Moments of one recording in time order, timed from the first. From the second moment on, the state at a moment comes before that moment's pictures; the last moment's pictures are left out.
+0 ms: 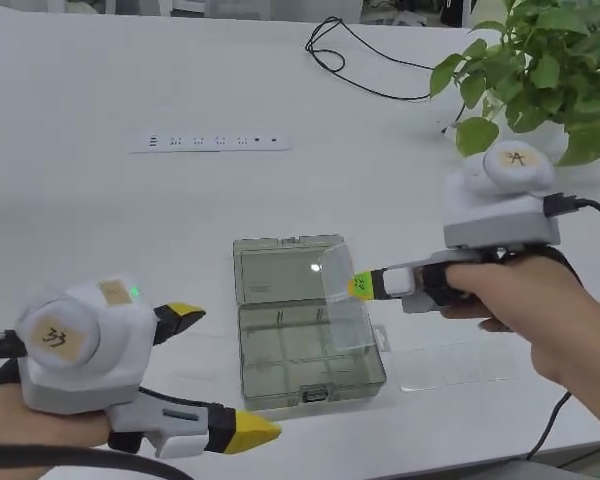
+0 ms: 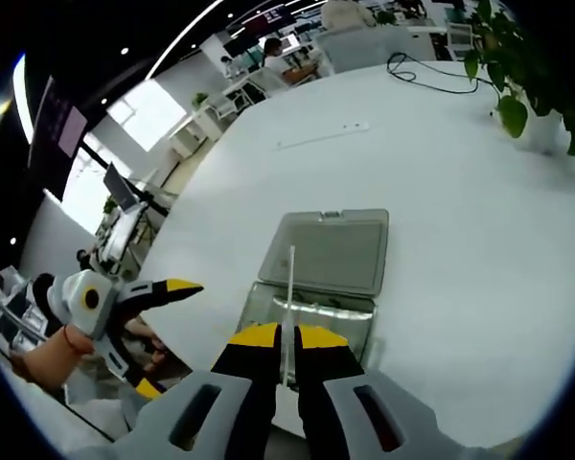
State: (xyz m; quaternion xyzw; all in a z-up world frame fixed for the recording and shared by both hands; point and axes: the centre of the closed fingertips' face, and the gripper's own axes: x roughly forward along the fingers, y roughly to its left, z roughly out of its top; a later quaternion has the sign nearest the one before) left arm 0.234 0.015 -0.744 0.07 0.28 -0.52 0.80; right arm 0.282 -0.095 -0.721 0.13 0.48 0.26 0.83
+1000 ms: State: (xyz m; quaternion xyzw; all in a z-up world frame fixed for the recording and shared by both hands) left arm 0.232 0.018 -0.761 0.07 0.28 -0.55 0.78; right arm 0.276 -0.102 -0.777 0.13 0.59 0.19 0.77
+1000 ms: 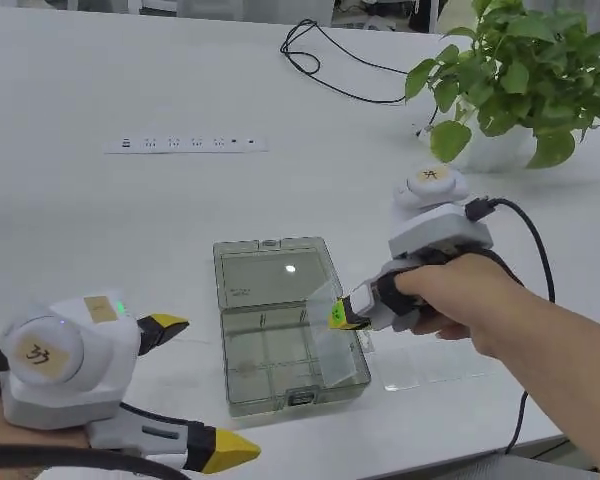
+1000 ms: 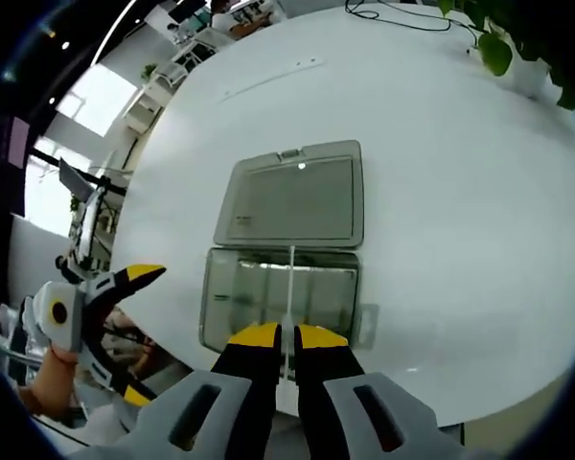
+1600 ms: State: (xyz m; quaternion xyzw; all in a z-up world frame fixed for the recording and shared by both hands) left arm 0.231 0.016 -0.760 0.06 0.28 -0.55 0.78; right arm 0.277 -0.104 -0.794 0.13 0.60 0.17 0.77
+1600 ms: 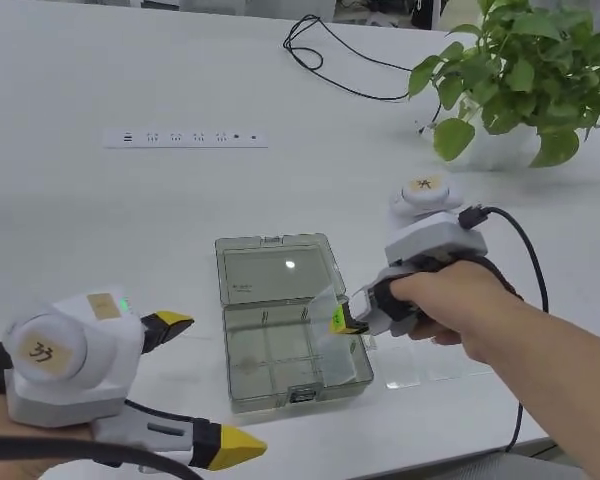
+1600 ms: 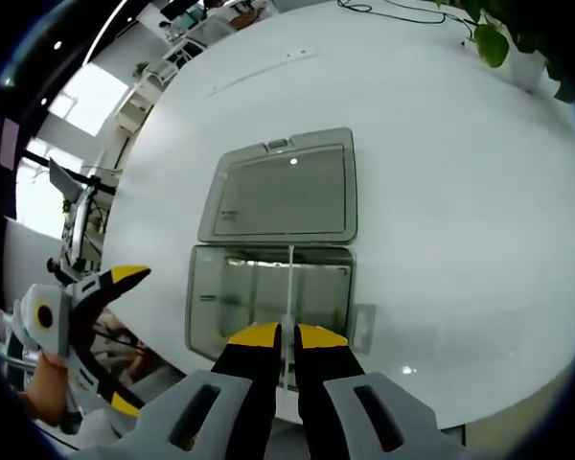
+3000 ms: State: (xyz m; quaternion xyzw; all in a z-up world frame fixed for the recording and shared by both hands) left arm 0.229 0.014 -0.761 0.05 0.28 -0.55 0.79; right arm 0.281 -0.104 -0.799 0.12 0.60 0.16 0.77
